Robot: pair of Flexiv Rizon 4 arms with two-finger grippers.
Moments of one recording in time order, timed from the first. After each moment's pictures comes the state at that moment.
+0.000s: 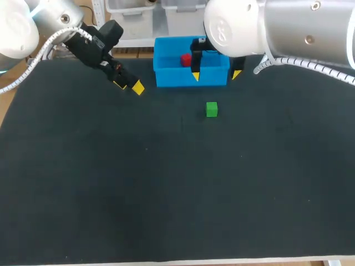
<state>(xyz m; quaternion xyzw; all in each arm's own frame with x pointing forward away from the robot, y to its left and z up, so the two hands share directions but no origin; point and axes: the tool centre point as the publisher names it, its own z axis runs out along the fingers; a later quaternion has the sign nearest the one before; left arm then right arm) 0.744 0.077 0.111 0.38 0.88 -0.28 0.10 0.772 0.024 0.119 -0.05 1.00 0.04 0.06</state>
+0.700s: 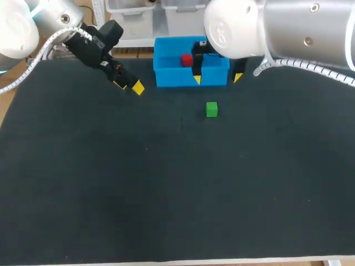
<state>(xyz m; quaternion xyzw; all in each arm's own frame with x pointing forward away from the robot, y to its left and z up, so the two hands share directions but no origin) 0.744 0.077 0.111 0.38 0.88 -0.28 0.10 0.767 0.019 0.109 -0.05 1.00 0.03 0.05</state>
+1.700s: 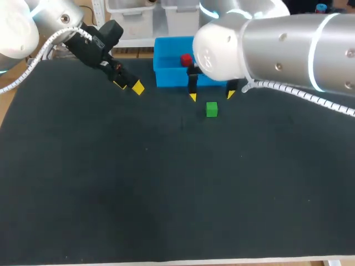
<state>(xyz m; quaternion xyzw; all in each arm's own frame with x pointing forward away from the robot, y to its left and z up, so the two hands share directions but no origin) 0.744 0.077 0.111 0.38 0.88 -0.28 0.10 0.780 0.027 0.040 -0.06 1.00 0.01 0.03</state>
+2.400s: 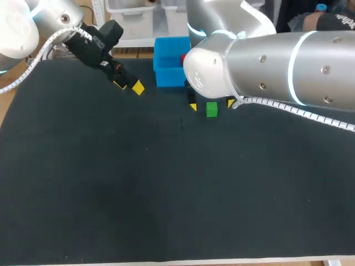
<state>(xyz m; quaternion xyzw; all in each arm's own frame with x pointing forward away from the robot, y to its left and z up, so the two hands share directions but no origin) 0.744 0.077 0.111 0.38 0.88 -0.28 0.10 0.780 0.024 0.008 -0.02 1.00 -0.03 0.04</state>
